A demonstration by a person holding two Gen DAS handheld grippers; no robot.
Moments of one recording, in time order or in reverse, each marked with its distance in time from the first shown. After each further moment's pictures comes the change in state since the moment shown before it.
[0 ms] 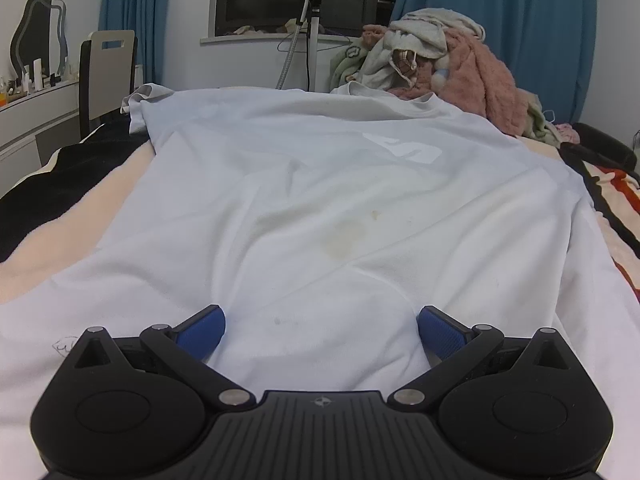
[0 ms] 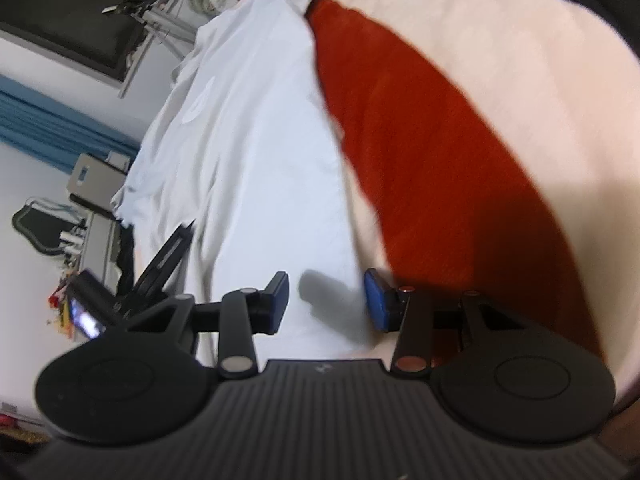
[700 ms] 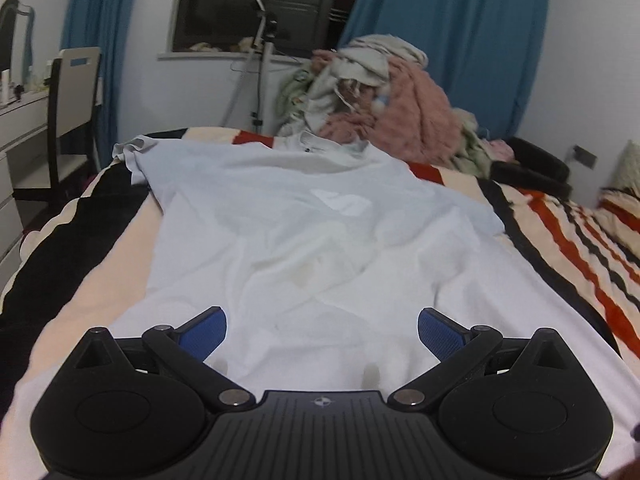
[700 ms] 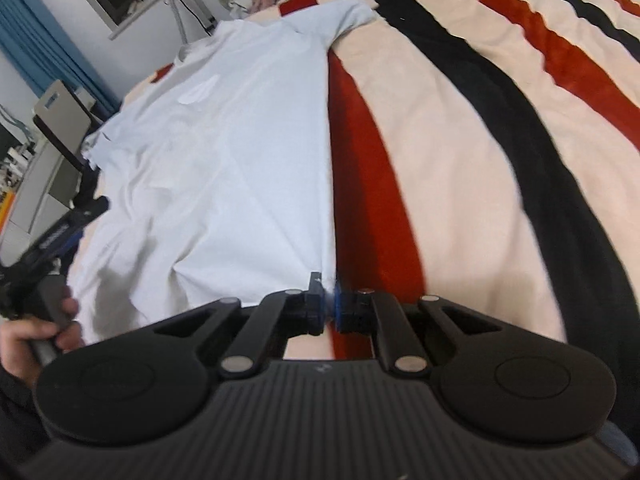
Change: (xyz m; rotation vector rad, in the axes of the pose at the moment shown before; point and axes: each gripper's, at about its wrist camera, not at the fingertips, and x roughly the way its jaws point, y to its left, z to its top) left arm -0.141 0.024 0.027 0.023 -0.029 -0.186; right arm -0.107 0.031 -0.002 -0.310 -0.046 -0.276
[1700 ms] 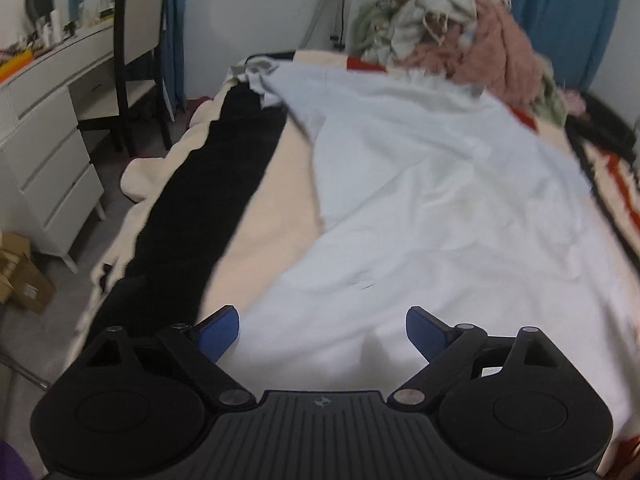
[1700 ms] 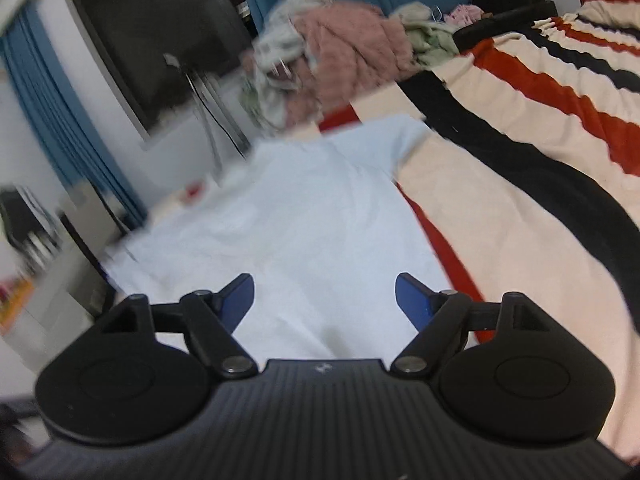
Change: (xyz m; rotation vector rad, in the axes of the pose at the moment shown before) left arm -0.020 0.138 0.008 -0.061 0.287 0.174; right arm 0.072 0.041 0.046 0.024 -0.372 0.087
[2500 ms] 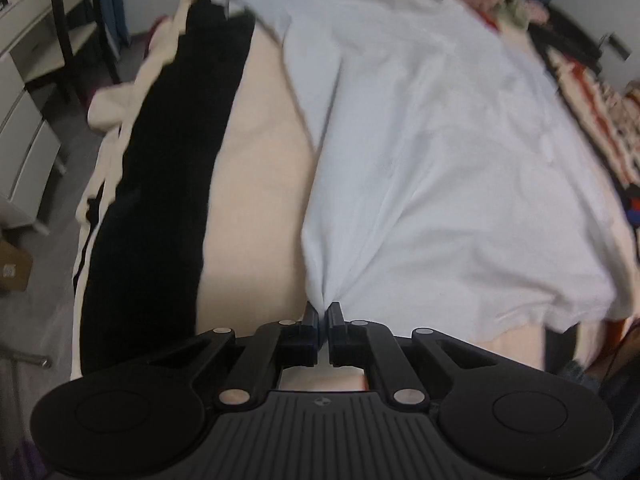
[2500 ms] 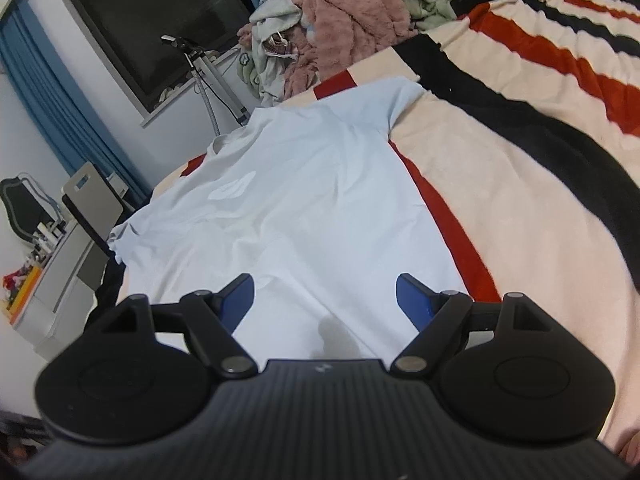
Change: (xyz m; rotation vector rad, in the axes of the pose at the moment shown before) left arm -0.020 0.020 -0.021 0.101 0.247 -0.139; right arm -0.015 -0.004 -0.013 0.031 0.053 0.051
